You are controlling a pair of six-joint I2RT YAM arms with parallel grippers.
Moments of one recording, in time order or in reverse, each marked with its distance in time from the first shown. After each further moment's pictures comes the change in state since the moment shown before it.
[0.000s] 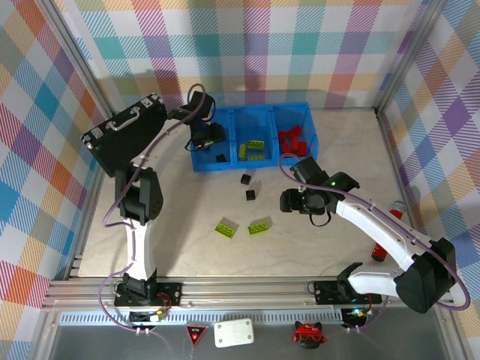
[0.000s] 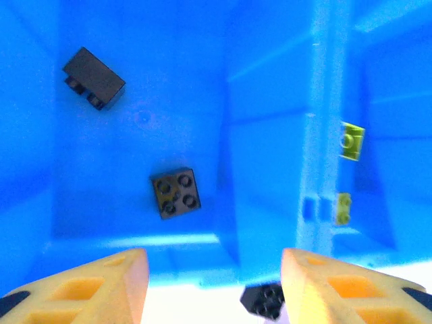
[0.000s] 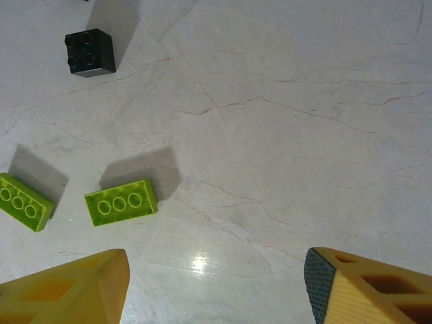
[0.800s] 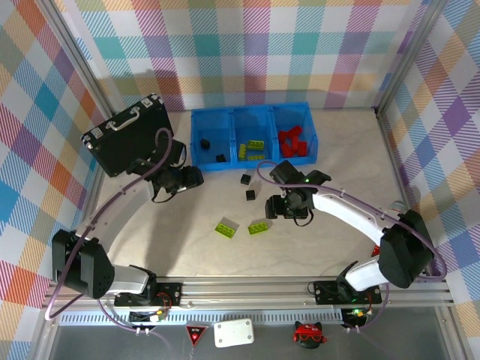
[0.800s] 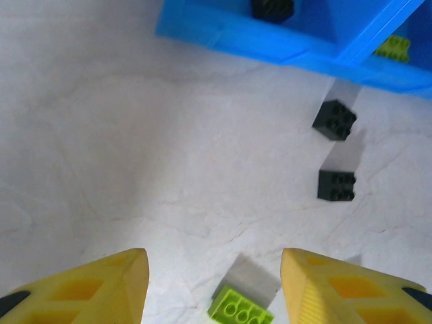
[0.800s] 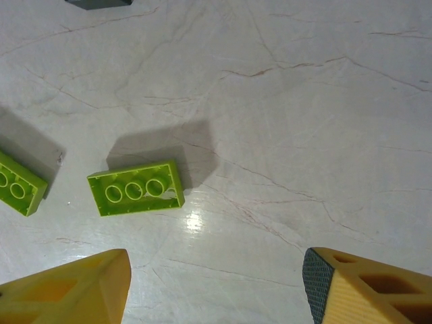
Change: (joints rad) left arm -0.001 -0.728 -0.835 0.090 0.000 -0.039; right arm 0.088 0.208 0.013 0.068 -0.074 0.019
